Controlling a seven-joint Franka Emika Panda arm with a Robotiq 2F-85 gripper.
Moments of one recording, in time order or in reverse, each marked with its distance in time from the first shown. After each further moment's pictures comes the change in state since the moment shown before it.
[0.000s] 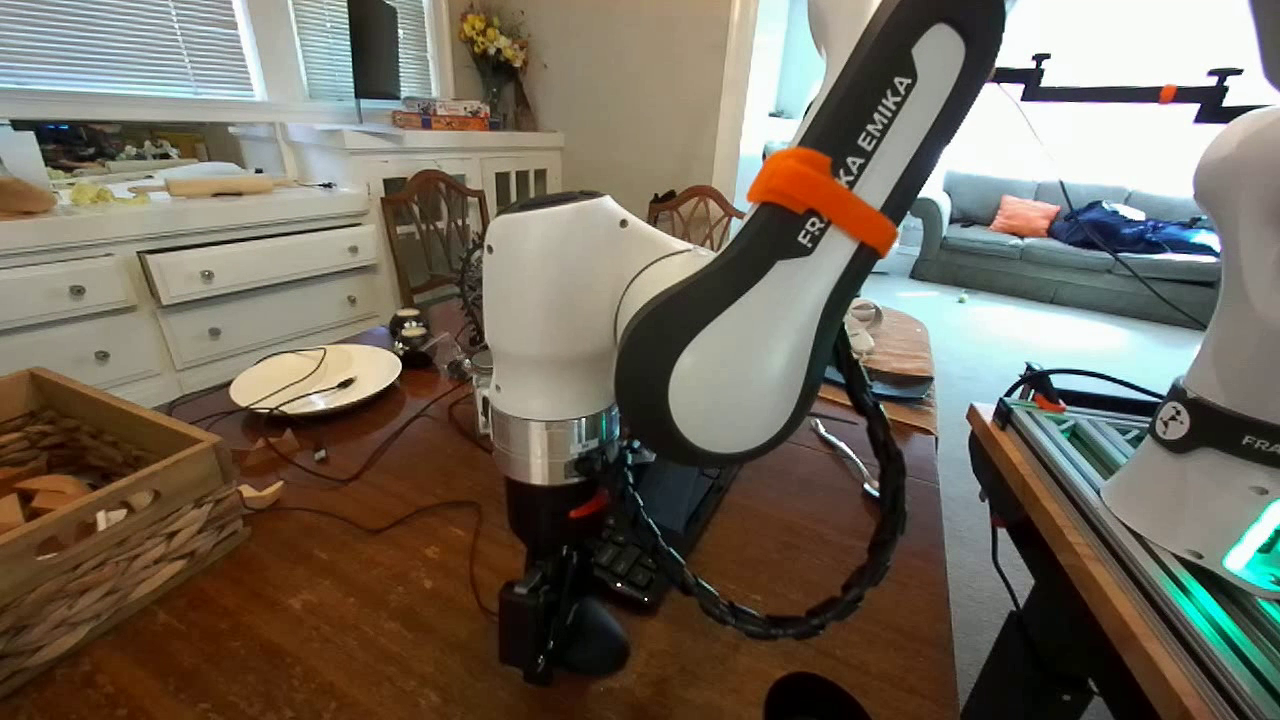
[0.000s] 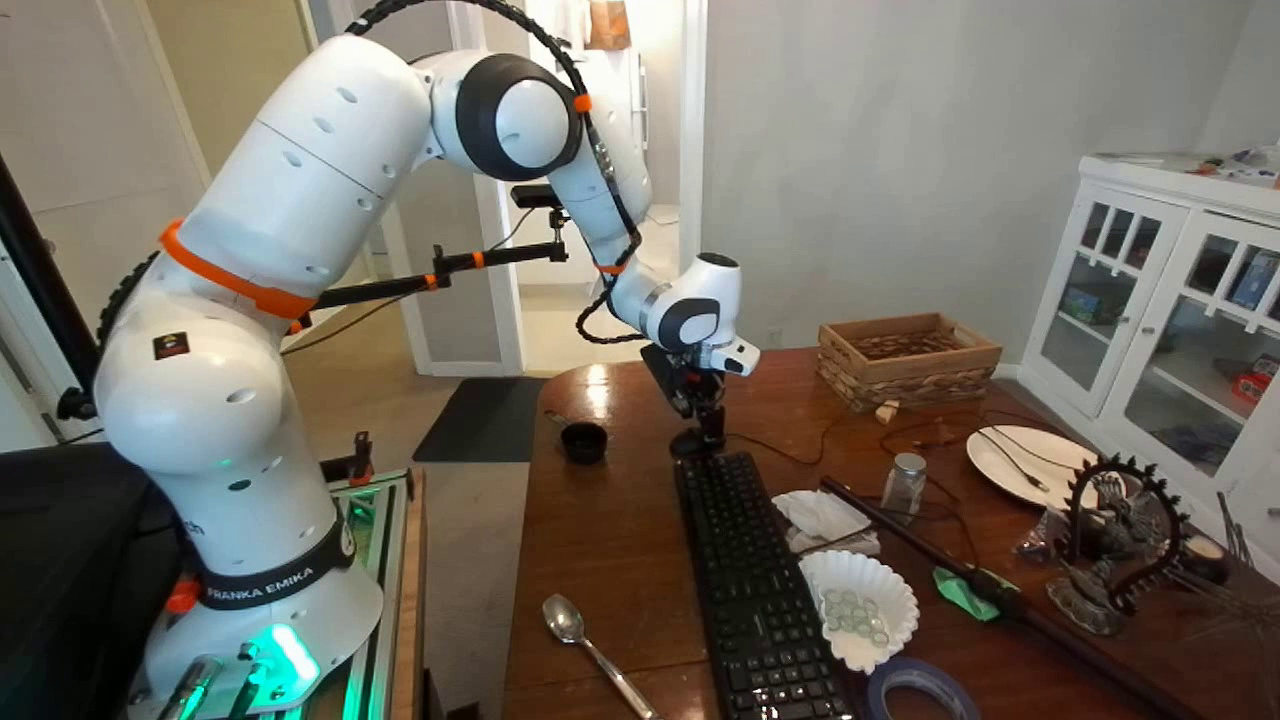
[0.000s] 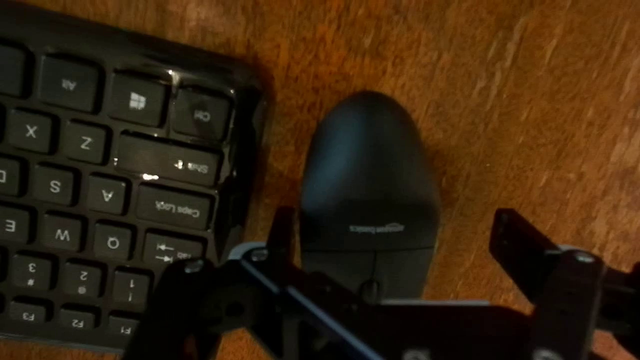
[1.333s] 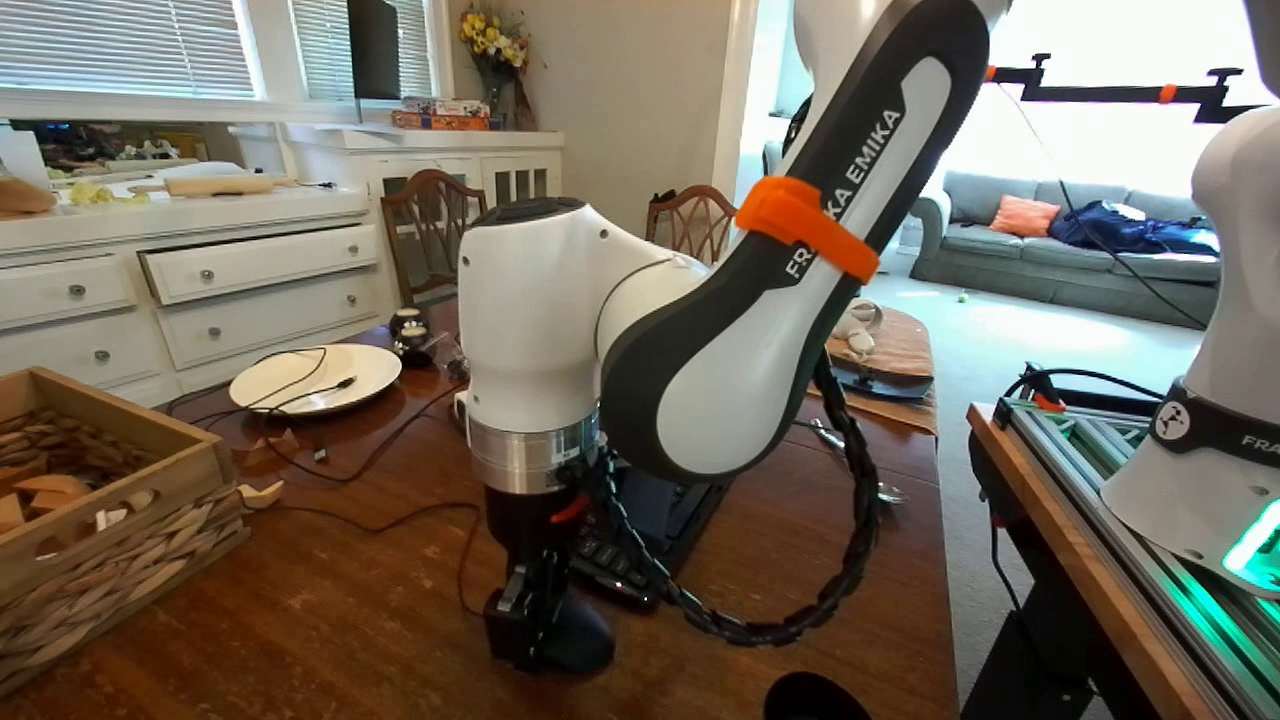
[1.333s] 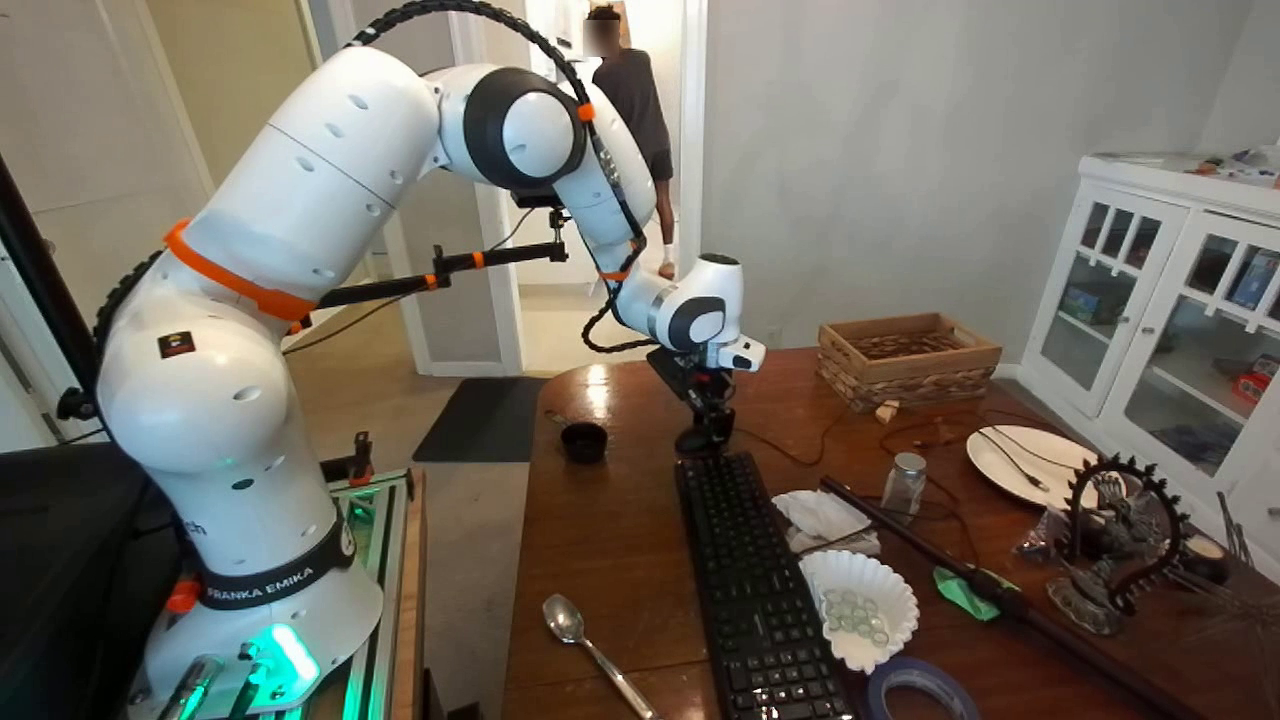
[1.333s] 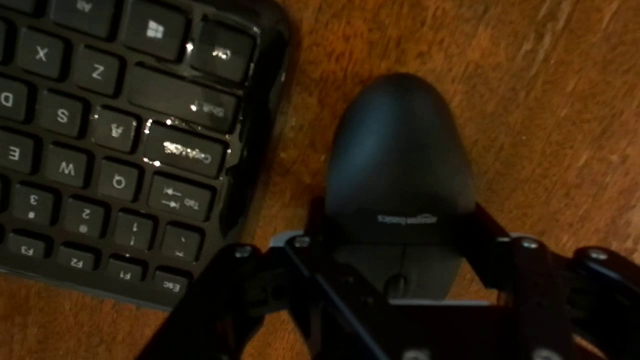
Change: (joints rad) arm 0.030 0.040 -0.036 0.064 -0.080 -0.011 0.000
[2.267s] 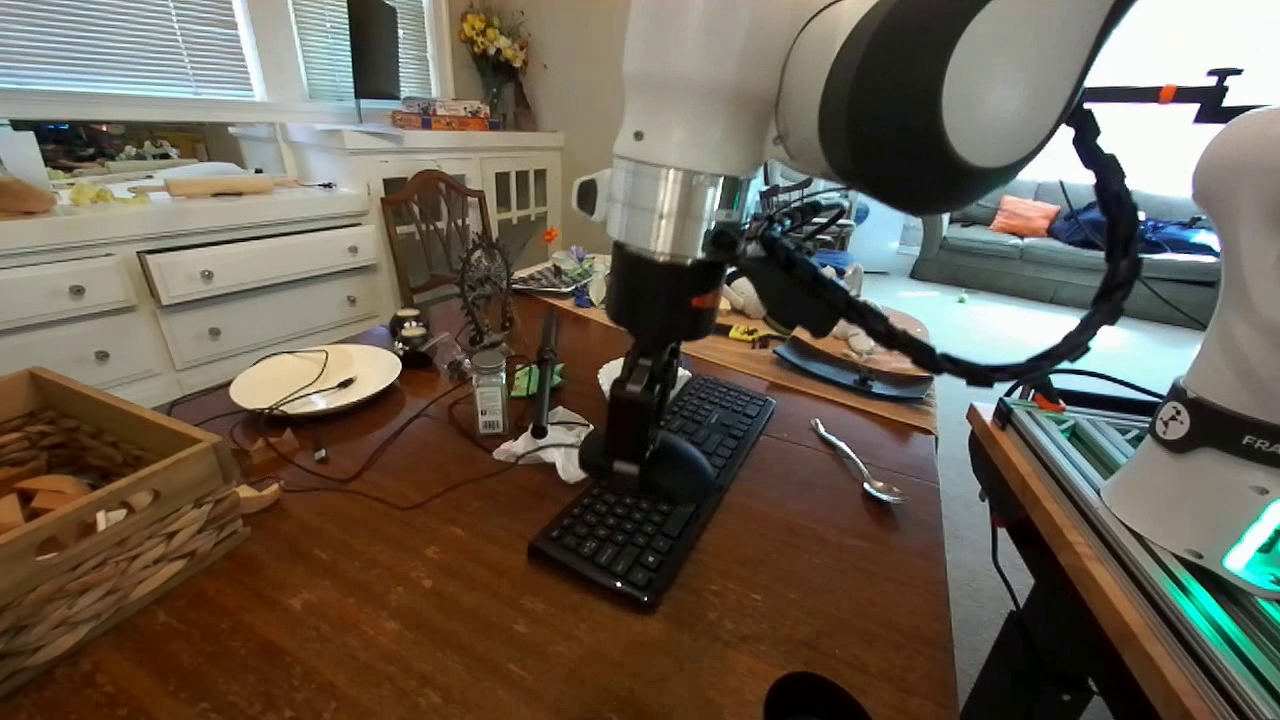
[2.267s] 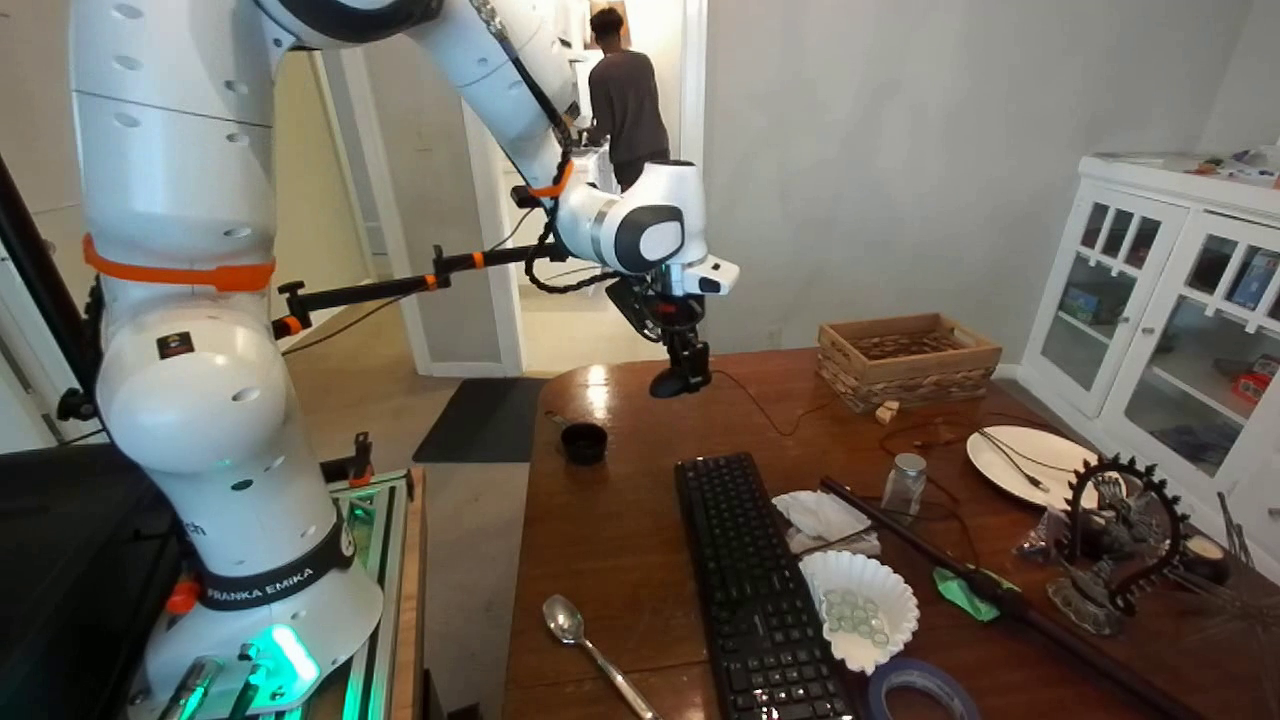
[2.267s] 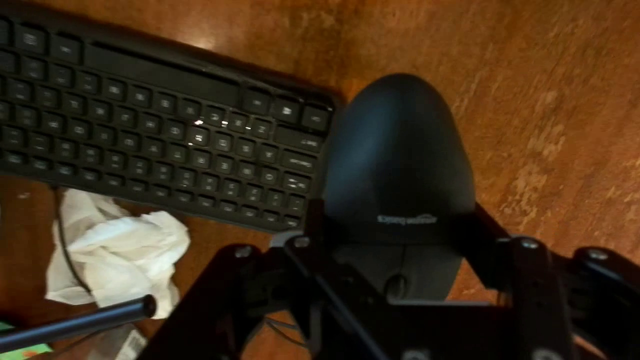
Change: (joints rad) arm -0.011 -0.543 -0.009 -0.449 -0.031 0.000 0.055
